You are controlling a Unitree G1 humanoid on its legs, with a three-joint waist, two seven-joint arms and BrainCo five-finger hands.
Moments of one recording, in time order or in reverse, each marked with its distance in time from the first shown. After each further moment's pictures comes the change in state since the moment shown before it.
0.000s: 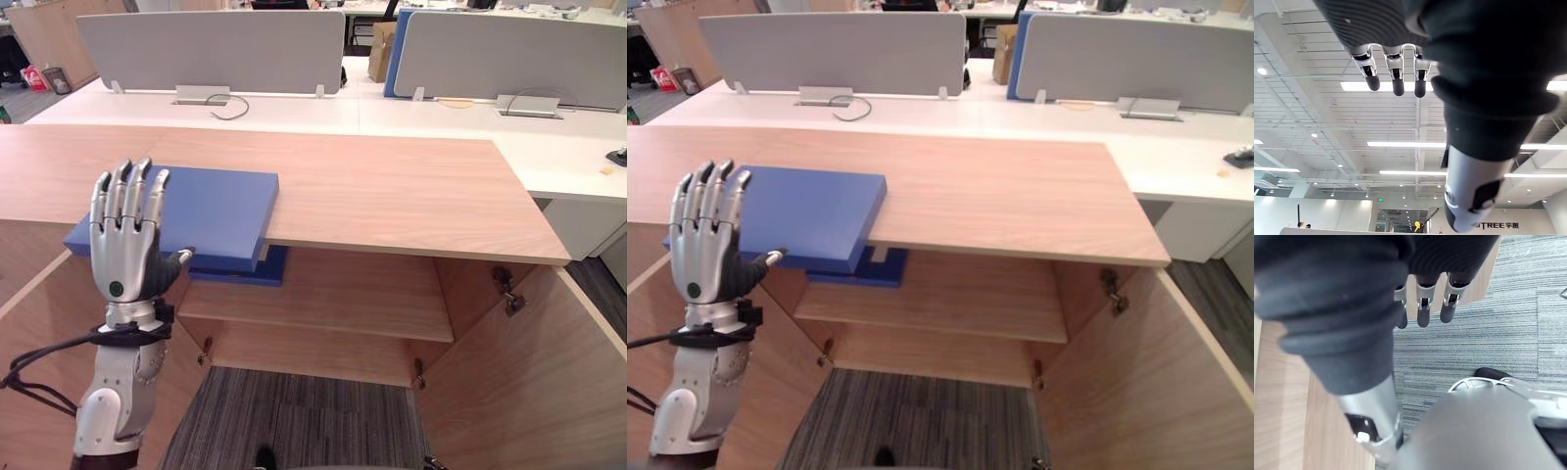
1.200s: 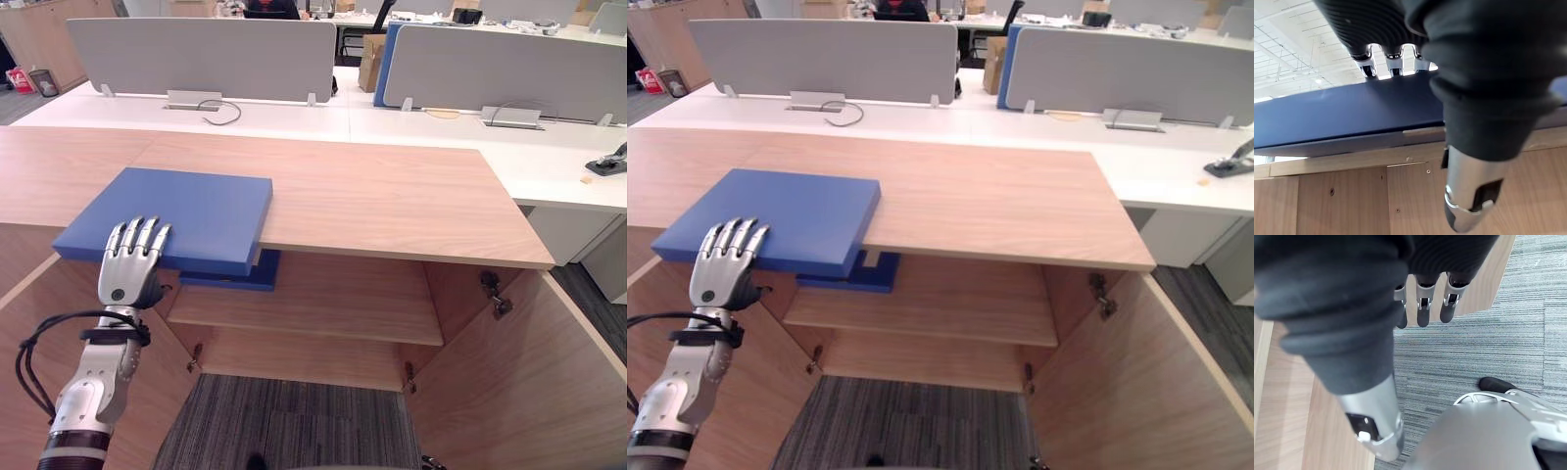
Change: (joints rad) left arm -0.046 0.155 -0.023 0.452 0.032 0.010 -0.092; right arm 0.000 -0.001 0.007 -0.005 -0.043 -0.001 0.000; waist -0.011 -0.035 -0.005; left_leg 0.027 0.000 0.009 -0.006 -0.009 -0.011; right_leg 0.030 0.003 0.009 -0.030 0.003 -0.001
